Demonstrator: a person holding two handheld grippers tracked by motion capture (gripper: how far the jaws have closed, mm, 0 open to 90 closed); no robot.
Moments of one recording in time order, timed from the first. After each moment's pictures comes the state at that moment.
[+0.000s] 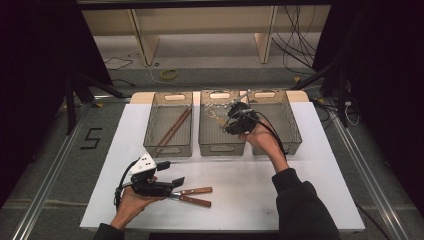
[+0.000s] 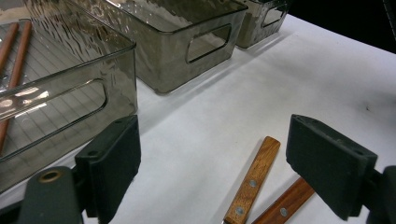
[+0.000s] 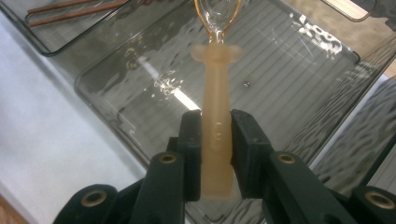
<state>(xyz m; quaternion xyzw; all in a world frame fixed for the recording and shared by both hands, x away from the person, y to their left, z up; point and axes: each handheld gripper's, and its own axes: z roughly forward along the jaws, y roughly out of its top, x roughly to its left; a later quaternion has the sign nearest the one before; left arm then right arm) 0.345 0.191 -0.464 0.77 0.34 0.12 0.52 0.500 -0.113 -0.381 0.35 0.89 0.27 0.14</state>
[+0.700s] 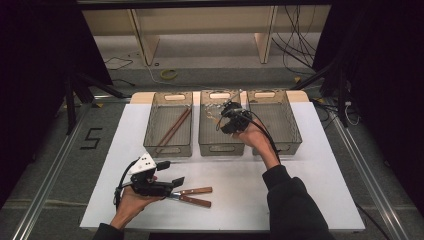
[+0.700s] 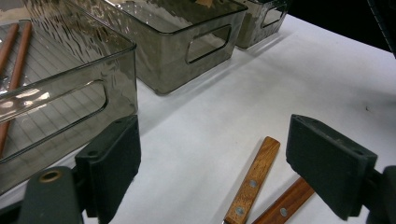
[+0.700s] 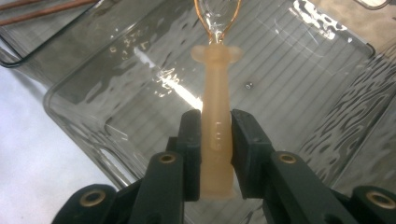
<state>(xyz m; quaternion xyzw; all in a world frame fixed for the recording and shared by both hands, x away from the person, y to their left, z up) 0.345 0.191 -0.463 0.77 0.34 0.12 0.52 0.516 -0.095 -0.396 0.37 0.89 0.24 0.13</state>
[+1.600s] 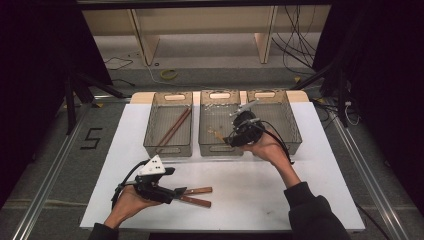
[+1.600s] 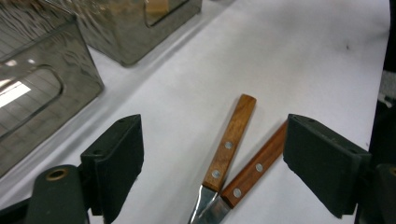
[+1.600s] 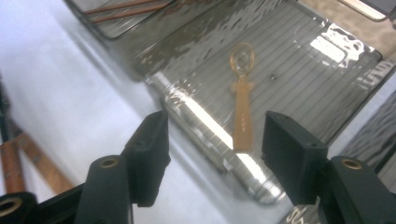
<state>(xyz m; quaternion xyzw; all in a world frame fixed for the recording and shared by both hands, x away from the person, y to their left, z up) 0.340 0.177 -0.453 0.85 0.28 0.09 0.44 0.463 -0.127 -0.377 0.32 0.89 0.31 0.12</state>
